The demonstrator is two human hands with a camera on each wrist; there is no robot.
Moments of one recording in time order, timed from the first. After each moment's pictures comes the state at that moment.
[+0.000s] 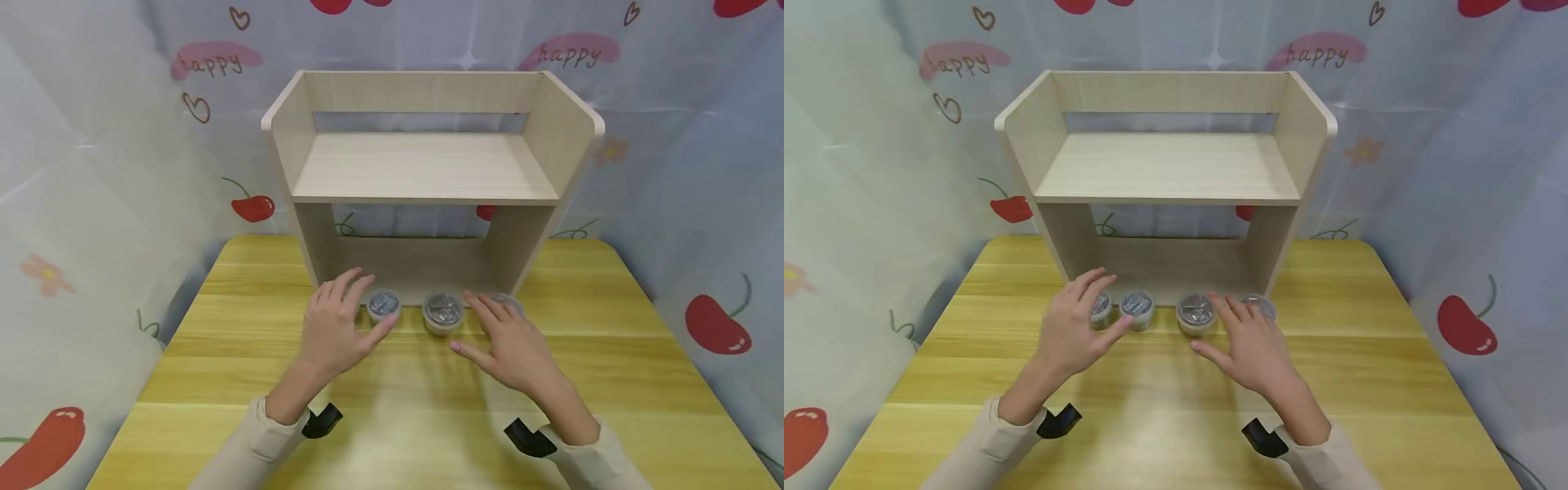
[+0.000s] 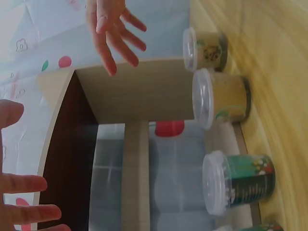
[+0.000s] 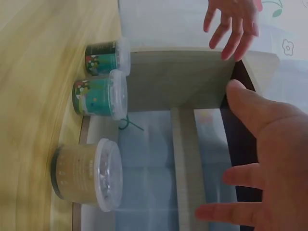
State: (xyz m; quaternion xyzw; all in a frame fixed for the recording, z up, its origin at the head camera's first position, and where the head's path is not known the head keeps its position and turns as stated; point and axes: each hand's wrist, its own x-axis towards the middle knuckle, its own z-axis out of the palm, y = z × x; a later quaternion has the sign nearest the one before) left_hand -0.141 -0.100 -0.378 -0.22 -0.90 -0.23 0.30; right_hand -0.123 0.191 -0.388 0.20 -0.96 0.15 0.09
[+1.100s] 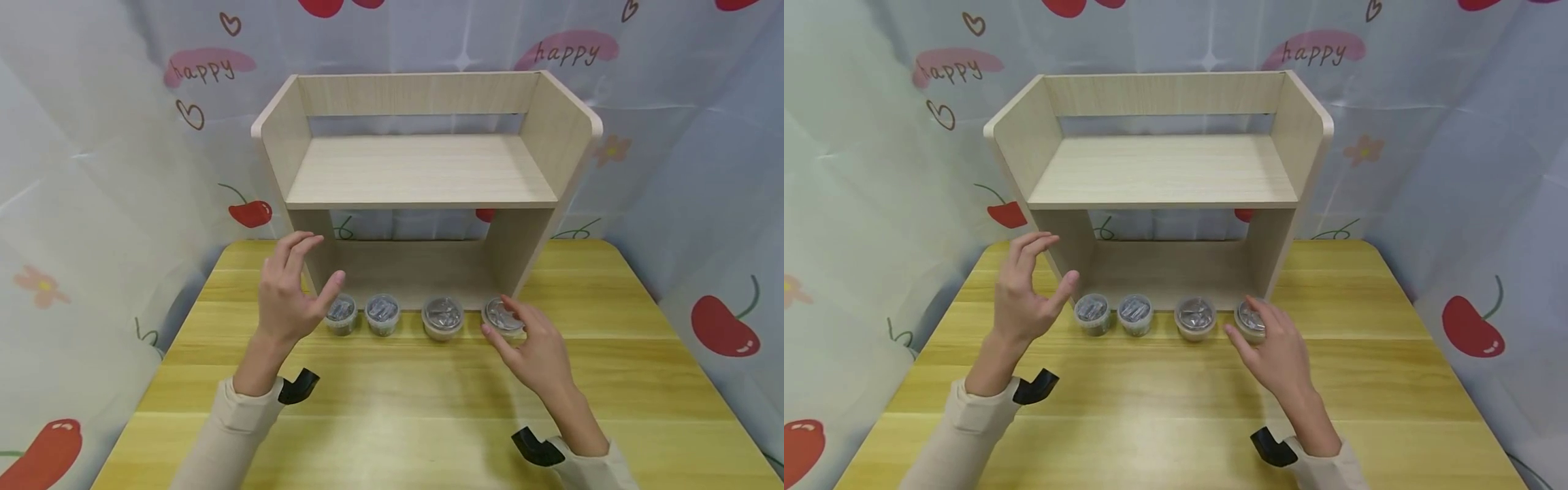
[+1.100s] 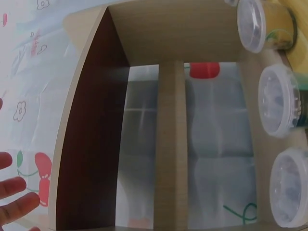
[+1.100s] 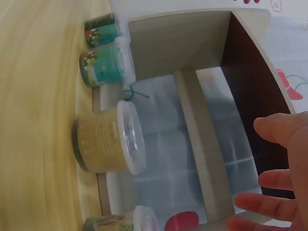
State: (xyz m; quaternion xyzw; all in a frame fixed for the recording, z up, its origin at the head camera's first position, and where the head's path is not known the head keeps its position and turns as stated) left_hand -0.183 -0.136 -0.342 -0.25 -0.79 -0.30 0.48; right_hand -0.133 0.219 -0.421 0.14 -0.89 0.31 0.29
